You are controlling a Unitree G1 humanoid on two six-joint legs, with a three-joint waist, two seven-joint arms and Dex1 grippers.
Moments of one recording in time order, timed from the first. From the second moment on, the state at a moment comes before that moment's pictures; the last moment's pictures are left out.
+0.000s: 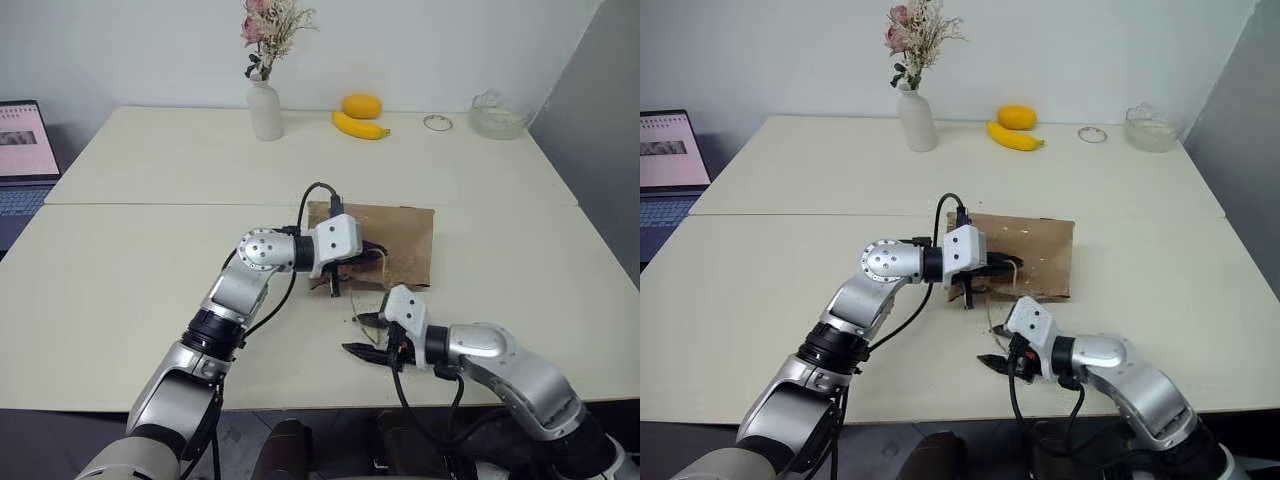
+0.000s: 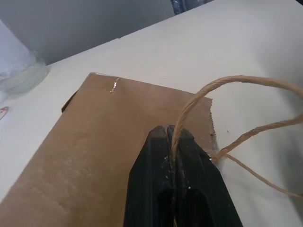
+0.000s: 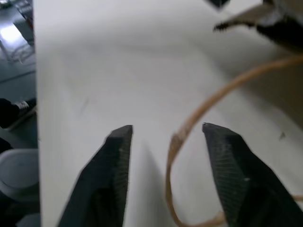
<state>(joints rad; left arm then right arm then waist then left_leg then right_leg) -0.69 0.37 -0.29 0.20 -0.07 -0.02 -1.02 -0.18 -0.55 0.41 -0.47 0.30 0.64 0.67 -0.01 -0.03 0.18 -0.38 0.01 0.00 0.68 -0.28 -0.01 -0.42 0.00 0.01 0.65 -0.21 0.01</state>
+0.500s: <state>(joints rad) -0.87 0.32 -0.21 0.27 -0.09 0.17 -0.90 -0.22 -0.61 0.52 -0.40 -0.06 0.49 0.63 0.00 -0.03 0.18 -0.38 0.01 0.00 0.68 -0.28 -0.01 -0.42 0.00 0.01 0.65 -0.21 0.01</state>
